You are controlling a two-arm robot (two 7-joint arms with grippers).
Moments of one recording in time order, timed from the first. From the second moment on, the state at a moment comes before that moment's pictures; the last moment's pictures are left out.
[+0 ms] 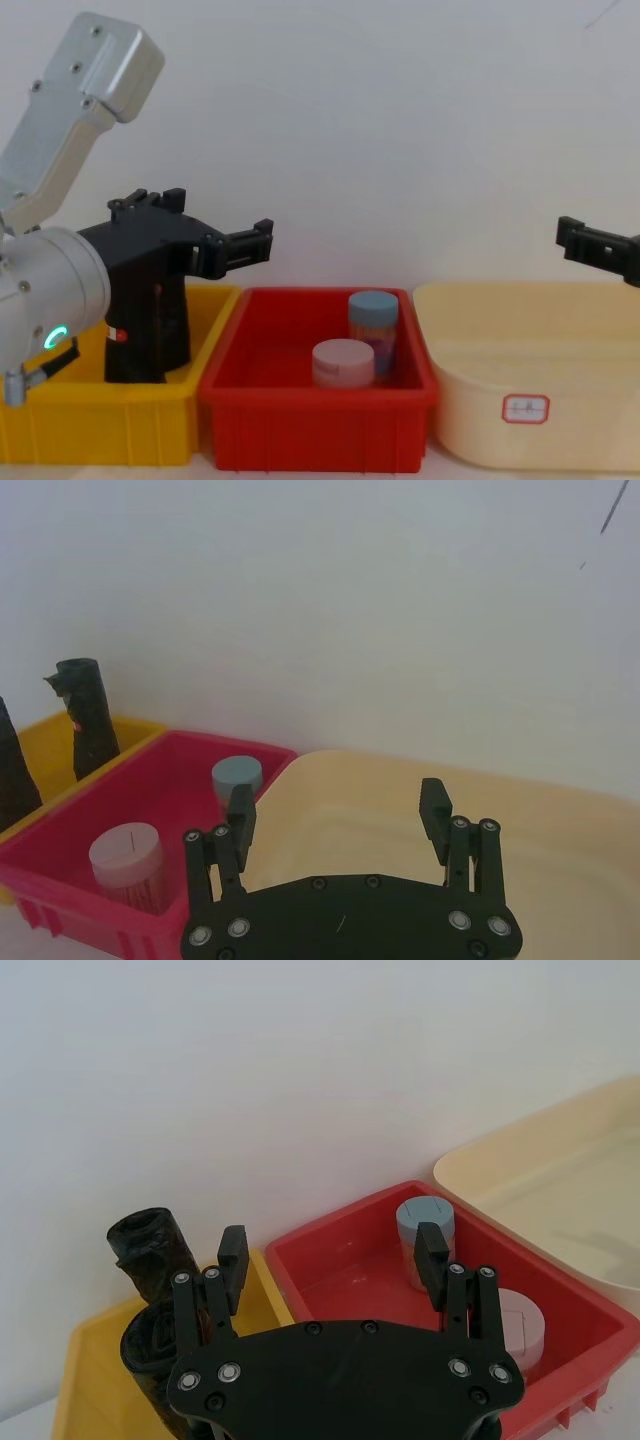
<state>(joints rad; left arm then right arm) -0.24 0.38 0.45 -1.63 -0.20 0.01 -0.01 -0.01 0.34 -0.23 -1.77 0.29 0.03 0.07</state>
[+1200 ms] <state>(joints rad) -0.24 0.38 0.45 -1.63 -0.20 0.01 -0.01 -0.01 0.34 -0.23 -1.77 0.29 0.03 0.07</state>
